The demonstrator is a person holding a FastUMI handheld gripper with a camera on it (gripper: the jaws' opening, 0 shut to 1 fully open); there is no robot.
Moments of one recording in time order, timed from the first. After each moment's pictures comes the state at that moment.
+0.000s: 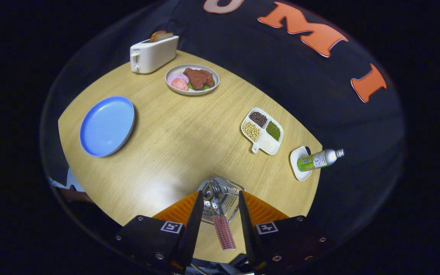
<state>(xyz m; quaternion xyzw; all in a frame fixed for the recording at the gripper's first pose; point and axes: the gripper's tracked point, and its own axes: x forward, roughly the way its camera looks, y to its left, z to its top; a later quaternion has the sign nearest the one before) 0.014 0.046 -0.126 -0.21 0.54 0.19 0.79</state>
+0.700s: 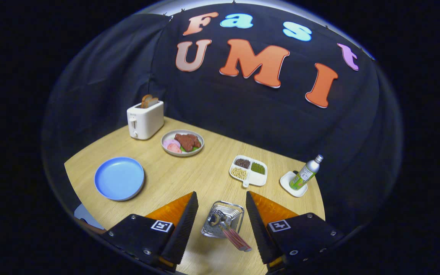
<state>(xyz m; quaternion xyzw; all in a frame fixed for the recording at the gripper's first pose) 0.013 0.037 -0.042 -0.10 0.30 0.17 0.93</state>
